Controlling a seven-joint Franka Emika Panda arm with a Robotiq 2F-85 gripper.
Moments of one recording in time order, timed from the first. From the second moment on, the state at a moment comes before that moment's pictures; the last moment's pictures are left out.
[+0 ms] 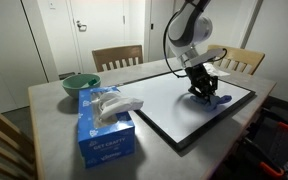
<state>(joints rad) 0.13 0.56 -0.11 -2.12 0.07 1.89 0.46</state>
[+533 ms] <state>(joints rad) 0.08 0.56 -0.15 -2.13 0.07 1.88 0.50</state>
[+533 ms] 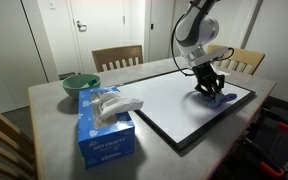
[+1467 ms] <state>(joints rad) 0.07 0.56 -0.19 -2.15 -0.19 1.93 0.48</state>
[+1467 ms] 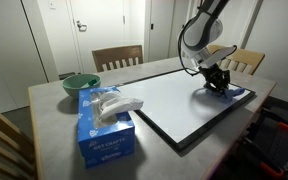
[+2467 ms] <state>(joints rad) -0.12 0.55 -0.25 -2.15 -0.14 1.97 0.30</state>
